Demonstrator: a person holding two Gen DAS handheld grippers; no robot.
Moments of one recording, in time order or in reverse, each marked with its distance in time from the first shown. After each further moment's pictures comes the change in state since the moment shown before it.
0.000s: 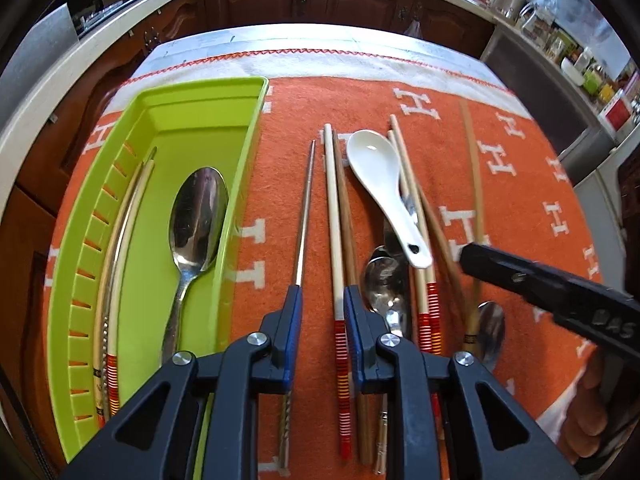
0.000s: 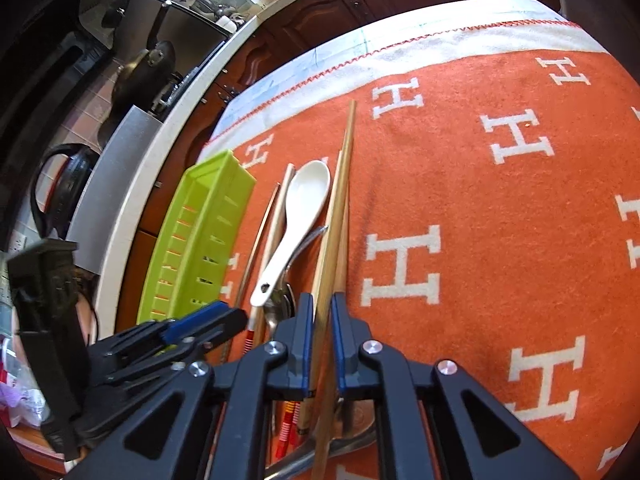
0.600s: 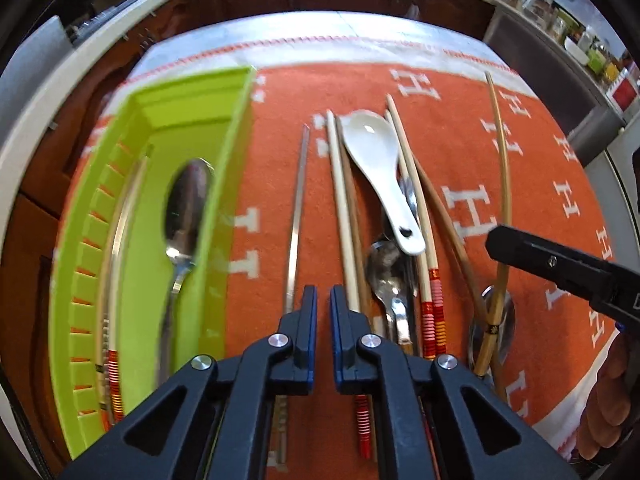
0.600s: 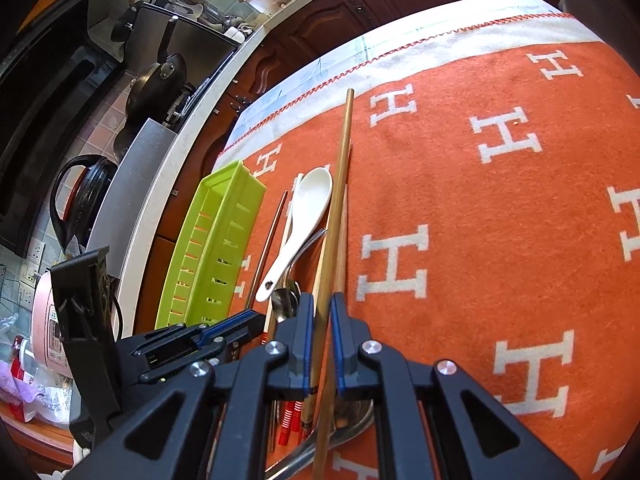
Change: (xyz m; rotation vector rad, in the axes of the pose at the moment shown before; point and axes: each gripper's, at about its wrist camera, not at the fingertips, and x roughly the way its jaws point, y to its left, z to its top) left arm 0.001 -0.011 -0.004 0.029 0.013 0.042; right arm -0.013 -0.014 -0.002 0.012 -0.012 0.061
